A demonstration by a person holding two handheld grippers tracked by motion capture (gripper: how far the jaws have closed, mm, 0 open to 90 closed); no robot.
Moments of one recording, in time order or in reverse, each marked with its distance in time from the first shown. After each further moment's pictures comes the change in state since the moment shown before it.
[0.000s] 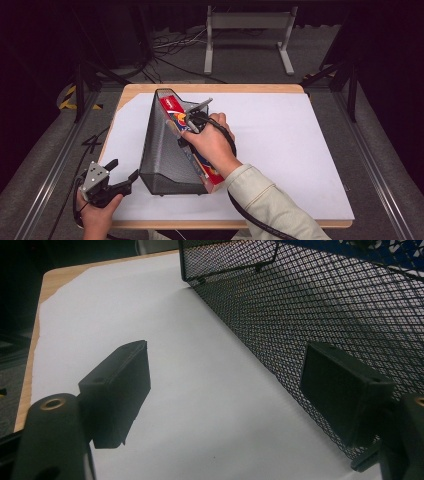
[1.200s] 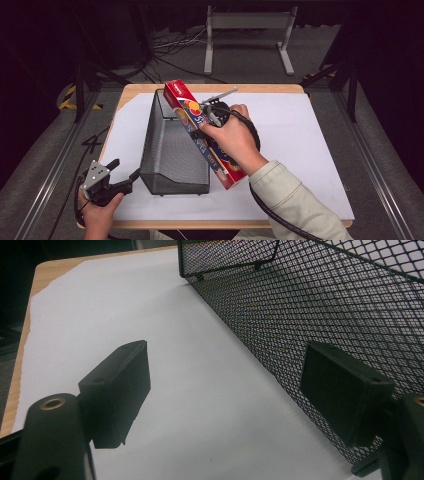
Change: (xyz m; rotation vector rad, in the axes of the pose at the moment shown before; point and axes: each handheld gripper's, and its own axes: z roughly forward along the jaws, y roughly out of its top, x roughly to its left) left arm 0.002 -0.001 0.004 0.007 -0.009 -0.026; right arm -0.021 -0.008 -0.068 -0.121 0.072 -0.039
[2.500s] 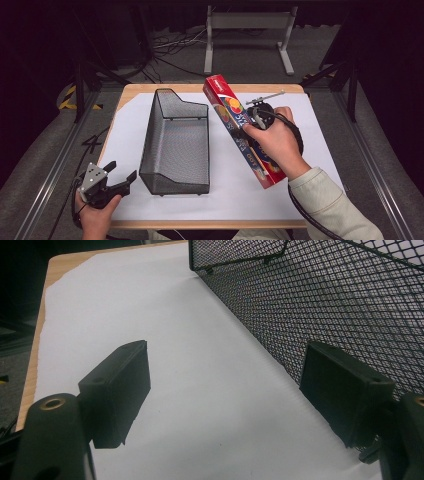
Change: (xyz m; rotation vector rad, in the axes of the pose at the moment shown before) left arm 0.002 -0.004 -0.005 0.014 0.026 -0.006; right arm -0.074 -0.038 -0.054 -0.053 -0.103 0.023
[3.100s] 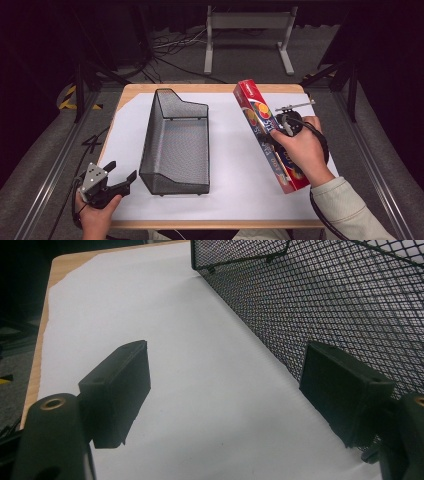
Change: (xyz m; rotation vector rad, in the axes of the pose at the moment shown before) left arm -0.001 0.000 0.000 0.002 0.011 0.000; right arm -0.058 -0.038 -0.016 -0.010 -0.094 0.074
